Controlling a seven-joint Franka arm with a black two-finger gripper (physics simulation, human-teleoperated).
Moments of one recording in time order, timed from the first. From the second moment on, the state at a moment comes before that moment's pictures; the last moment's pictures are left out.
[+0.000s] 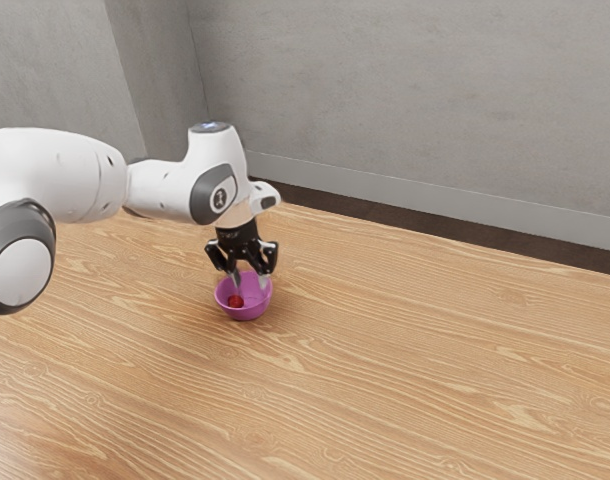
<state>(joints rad) -0.10 0.53 0.13 -1.66 -0.12 2.21 -0.19</state>
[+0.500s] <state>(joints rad) -0.07 0.59 0.12 -1.62 -0.14 2.17 -0.16</state>
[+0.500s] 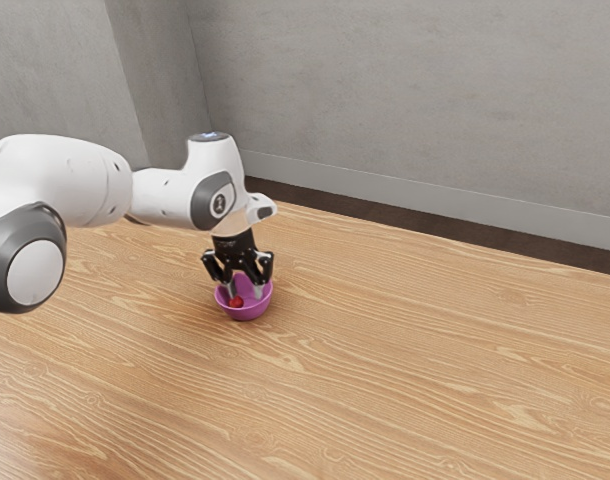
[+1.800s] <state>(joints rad) -0.22 0.66 0.10 -1.49 -0.15 2.16 -0.17</state>
